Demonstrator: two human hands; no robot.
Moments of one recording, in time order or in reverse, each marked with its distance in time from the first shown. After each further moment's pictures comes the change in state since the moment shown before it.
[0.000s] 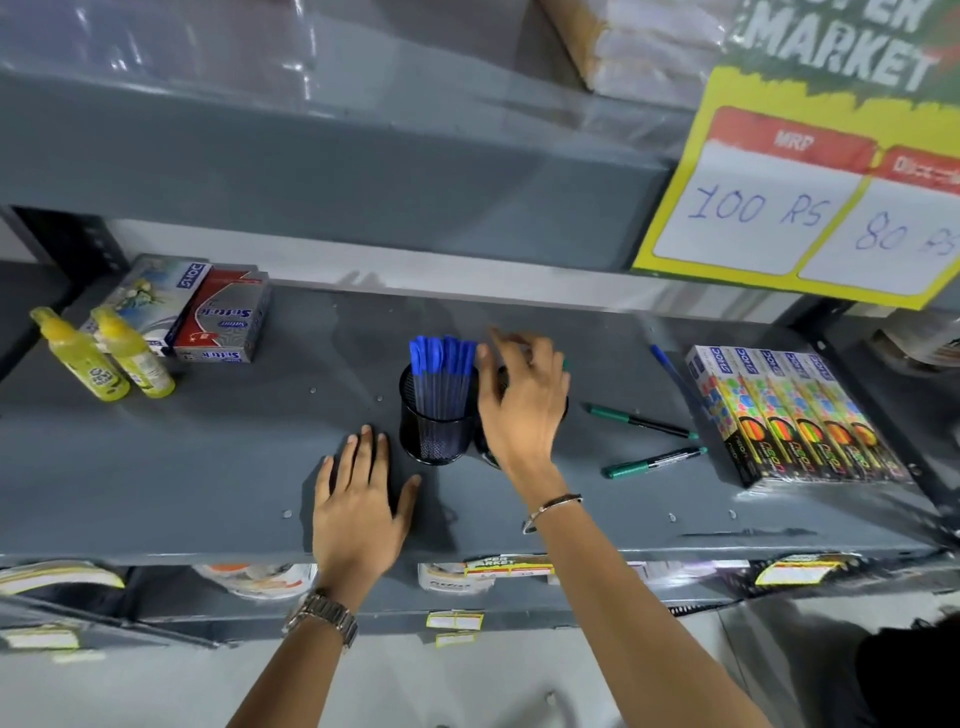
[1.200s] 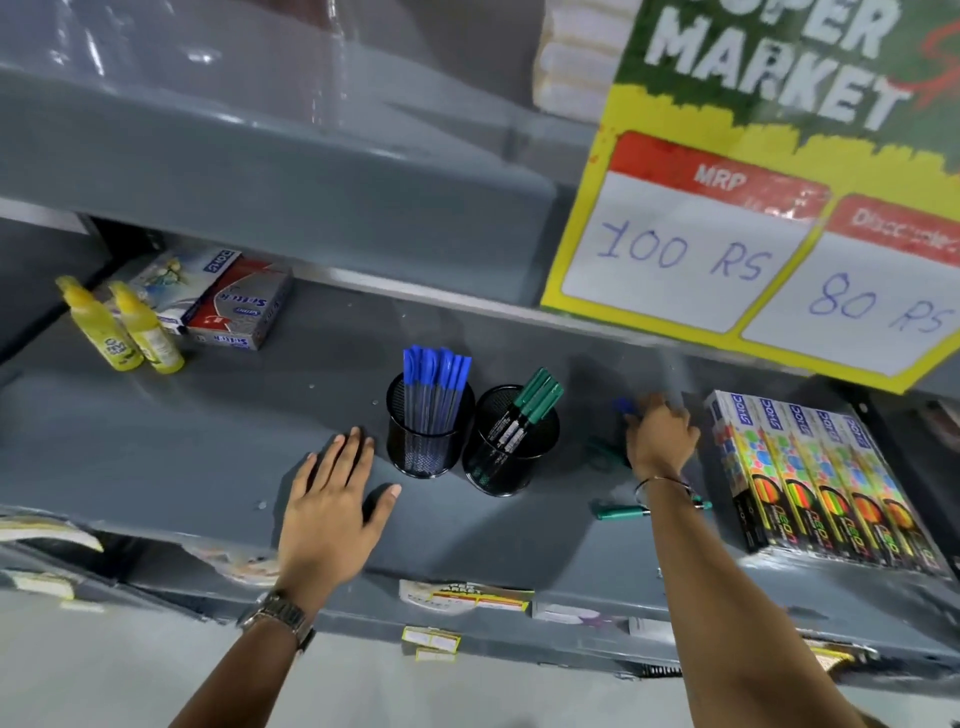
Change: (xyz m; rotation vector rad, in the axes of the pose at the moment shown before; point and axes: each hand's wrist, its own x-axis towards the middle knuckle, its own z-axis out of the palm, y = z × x) left_hand -0.002 0.002 0.004 0.039 0.005 -0.034; right_hand 0.049 0.197 -0.017 -0.467 -0.433 0.351
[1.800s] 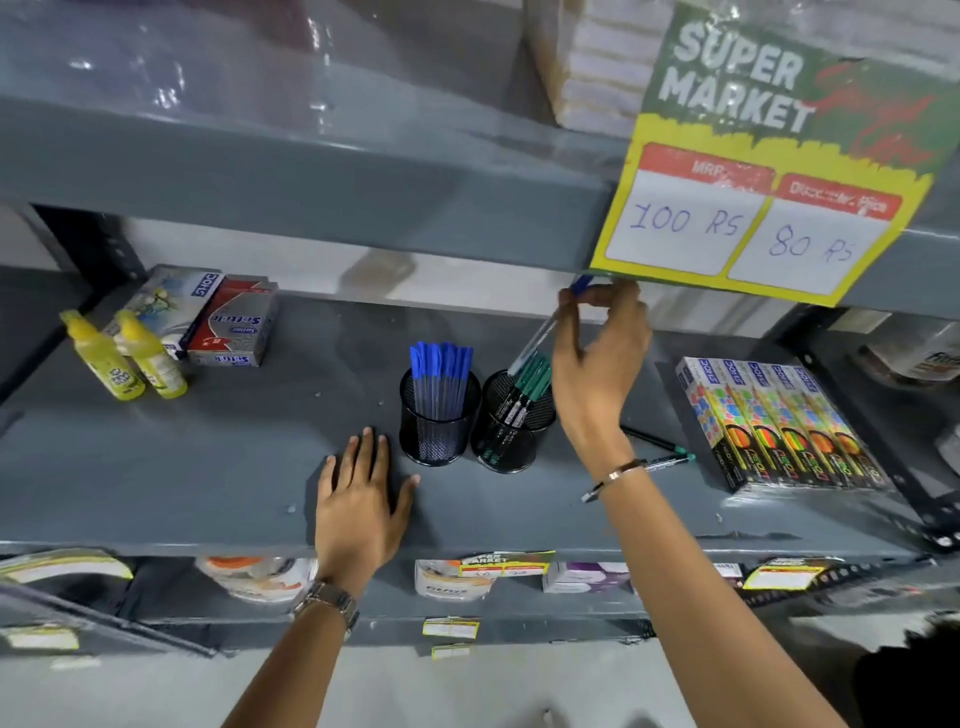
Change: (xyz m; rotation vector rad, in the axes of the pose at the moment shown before) left_hand 0.000 -0.001 -0.004 -0.087 -0.002 0.037; right_hand -0.099 -0.140 -0.116 0.801 0.643 -0.352
